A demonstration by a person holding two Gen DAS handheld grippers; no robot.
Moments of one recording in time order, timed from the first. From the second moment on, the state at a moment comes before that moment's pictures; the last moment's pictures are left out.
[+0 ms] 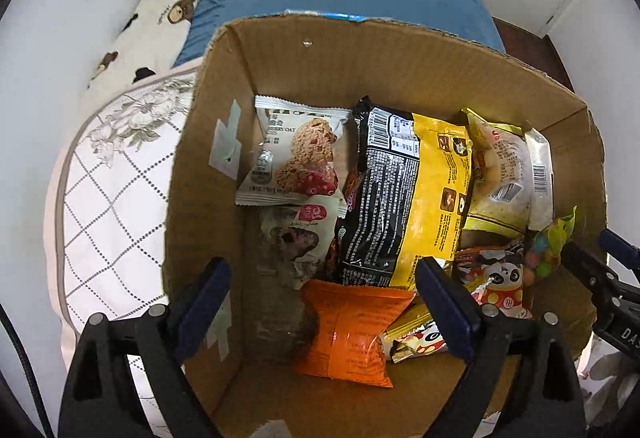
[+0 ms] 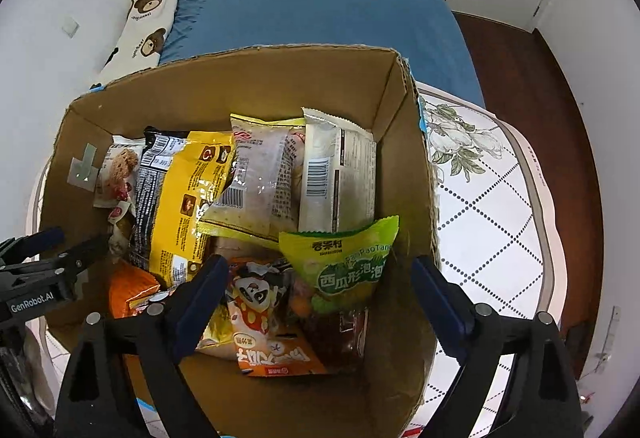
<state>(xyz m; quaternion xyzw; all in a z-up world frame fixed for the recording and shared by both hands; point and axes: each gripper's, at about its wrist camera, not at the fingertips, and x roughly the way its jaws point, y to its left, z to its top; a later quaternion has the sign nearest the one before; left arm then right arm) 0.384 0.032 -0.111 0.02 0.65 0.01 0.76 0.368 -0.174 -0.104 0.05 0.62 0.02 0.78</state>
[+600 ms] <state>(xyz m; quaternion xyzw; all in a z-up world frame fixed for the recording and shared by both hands) 0.310 0.020 -0.052 0.01 0.56 0.01 0.83 0.303 -0.167 -0.058 0.03 0.57 0.02 0.82</state>
